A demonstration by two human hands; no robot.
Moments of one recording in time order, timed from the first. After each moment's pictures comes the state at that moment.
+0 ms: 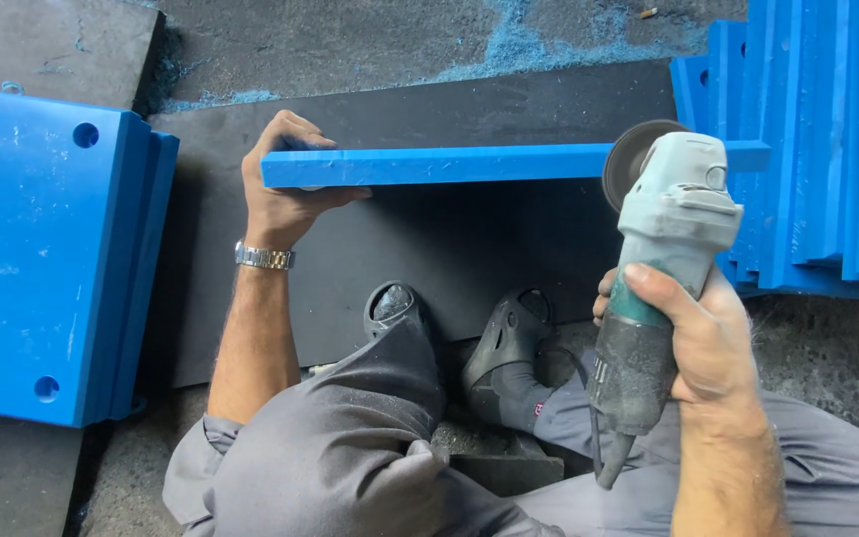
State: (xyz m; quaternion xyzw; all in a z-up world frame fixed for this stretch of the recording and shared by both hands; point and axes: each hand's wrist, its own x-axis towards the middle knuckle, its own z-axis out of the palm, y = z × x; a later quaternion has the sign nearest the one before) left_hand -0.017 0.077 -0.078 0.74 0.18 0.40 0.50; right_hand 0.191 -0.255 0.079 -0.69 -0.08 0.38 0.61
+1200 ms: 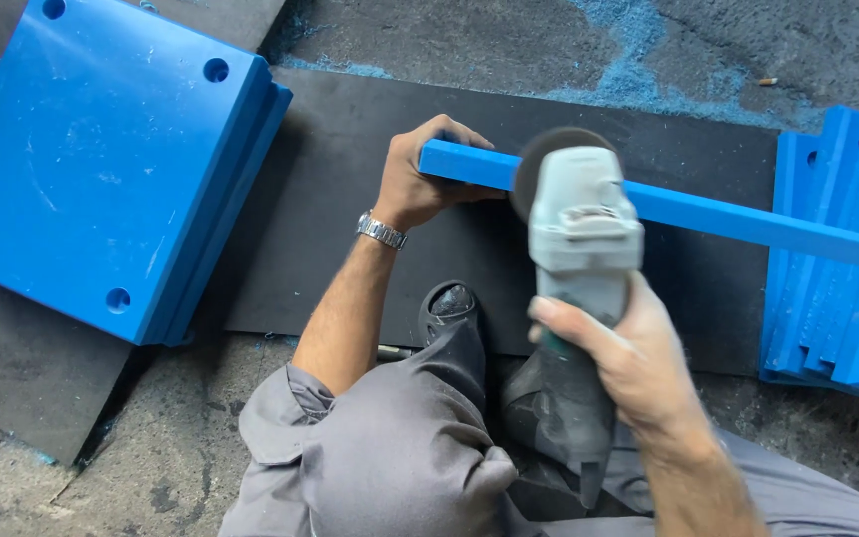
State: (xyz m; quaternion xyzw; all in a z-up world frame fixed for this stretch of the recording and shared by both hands) left_hand -0.020 0.071 -0.087 0.72 0.17 0.41 0.54; right_hand 0.096 -0.158 0.078 -0.71 -0.22 0.47 0.47
